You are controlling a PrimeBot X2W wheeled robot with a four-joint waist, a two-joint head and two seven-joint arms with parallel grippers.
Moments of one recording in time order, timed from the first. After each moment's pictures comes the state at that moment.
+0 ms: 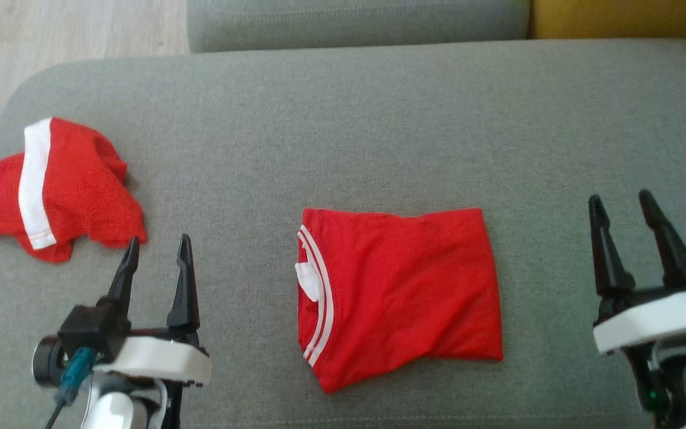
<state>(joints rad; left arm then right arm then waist) 0.00 0.12 -0.18 0.07 -0.22 0.10 -0.25 -0.02 -0.16 -0.02 -0.06 0.27 0.13 0.03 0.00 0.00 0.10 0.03</state>
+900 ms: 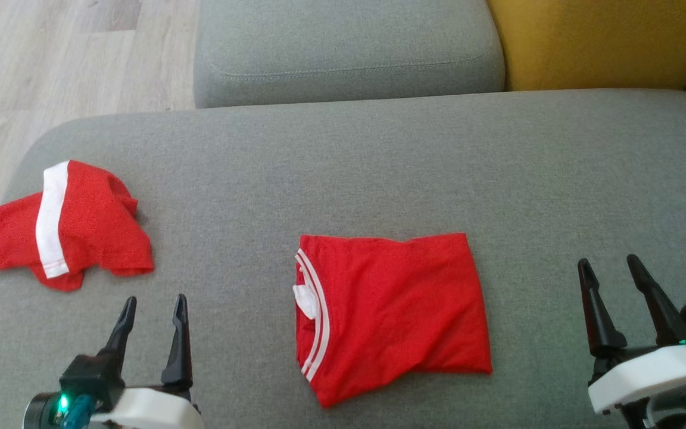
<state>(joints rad) 0.17 0.17 -0.19 -0.01 -0.21 0.13 -0.18 0.17 -0.11 -0.04 -0.17 0.23 0.13 0.12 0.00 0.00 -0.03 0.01</state>
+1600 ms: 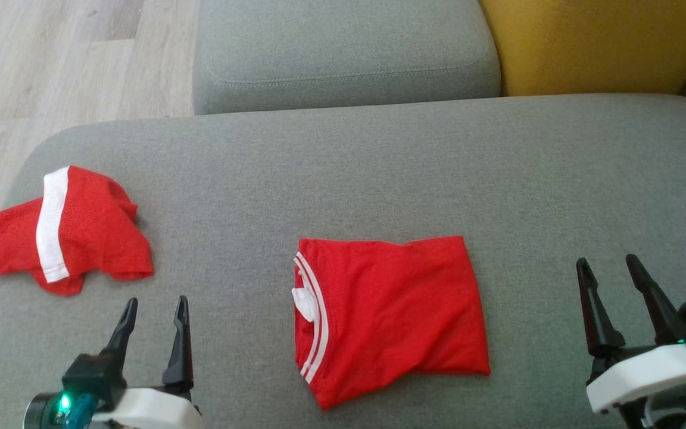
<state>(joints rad) 0.18 0.18 -0.20 -0.02 -0.21 0.15 -0.17 0.18 -0.09 -0.04 -0.18 0.21 0.13 0.14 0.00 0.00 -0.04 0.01</state>
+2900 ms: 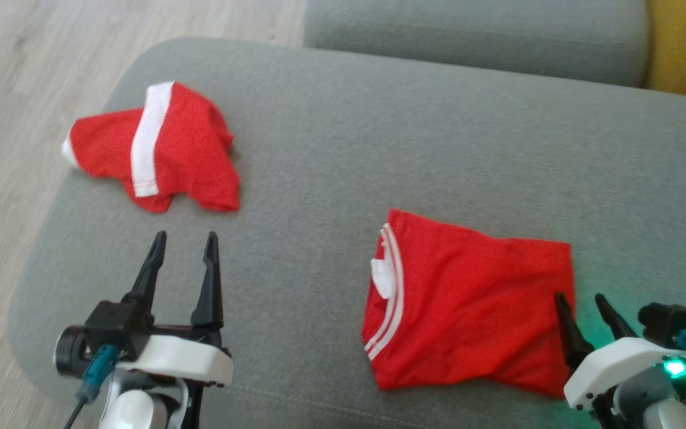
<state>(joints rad) 0.00 0.15 -0.27 0.01 -0.23 0.13 -0.23 0.03 -0.09 -0.05 0.27 0.28 0.13 0.13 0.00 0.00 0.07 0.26</state>
